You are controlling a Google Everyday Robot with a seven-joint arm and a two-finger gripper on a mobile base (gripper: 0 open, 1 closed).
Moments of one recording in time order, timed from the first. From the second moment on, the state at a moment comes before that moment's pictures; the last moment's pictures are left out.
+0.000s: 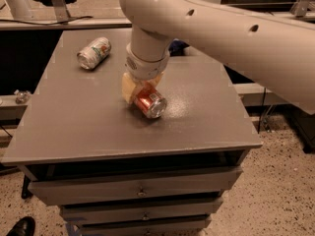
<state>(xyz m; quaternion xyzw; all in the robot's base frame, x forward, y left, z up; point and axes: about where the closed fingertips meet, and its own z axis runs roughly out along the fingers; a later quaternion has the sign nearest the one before) 0.572 0.035 0.850 -0.33 0.93 0.06 0.14</state>
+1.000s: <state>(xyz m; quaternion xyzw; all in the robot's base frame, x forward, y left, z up) 0.623 -0.015 0.937 -0.36 0.86 0.12 0.34</state>
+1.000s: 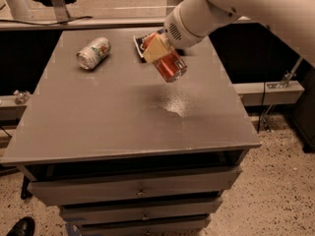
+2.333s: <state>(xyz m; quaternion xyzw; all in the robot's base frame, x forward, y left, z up) 0.632 -0.014 1.026 -0.32 0.67 0.29 0.60</state>
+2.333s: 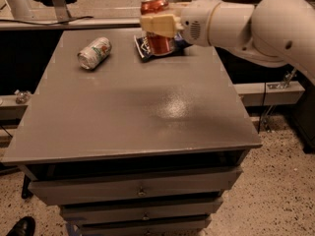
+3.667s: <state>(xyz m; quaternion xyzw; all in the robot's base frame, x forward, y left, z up) 0.628 -0.028 0.971 -0.37 0.62 0.32 0.62</state>
